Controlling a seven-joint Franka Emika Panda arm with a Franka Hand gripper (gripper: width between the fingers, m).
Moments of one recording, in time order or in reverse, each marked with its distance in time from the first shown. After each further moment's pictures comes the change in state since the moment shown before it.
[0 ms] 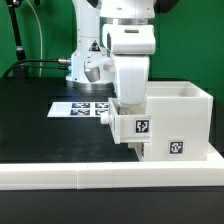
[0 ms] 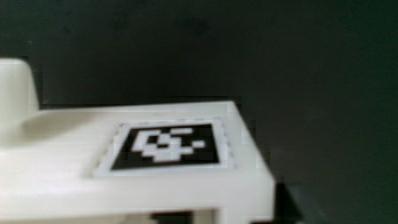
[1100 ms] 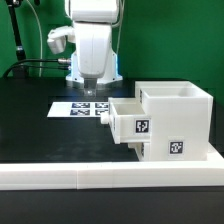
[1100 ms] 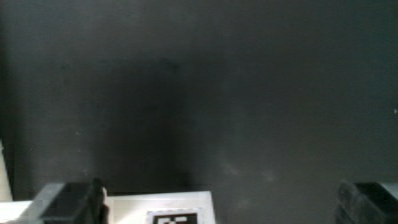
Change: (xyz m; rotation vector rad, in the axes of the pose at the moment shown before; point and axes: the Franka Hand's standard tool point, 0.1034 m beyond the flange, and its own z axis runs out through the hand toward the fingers) arm -0.063 -0.005 -0.043 0.024 -0.030 -0.028
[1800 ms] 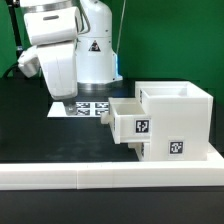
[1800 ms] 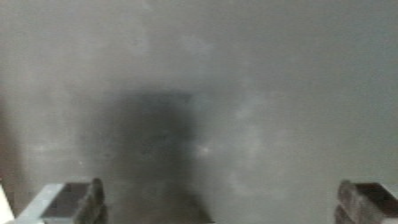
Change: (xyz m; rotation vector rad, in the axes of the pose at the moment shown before) arm -0.026 0.010 0.025 0.032 0.191 0.004
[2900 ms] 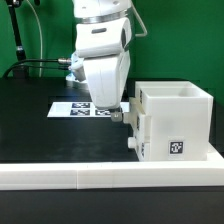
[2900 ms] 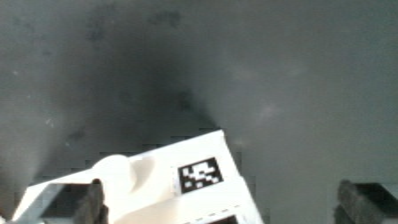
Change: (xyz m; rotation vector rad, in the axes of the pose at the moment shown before) arm 0.082 0.002 0.021 0.038 0.035 0.262
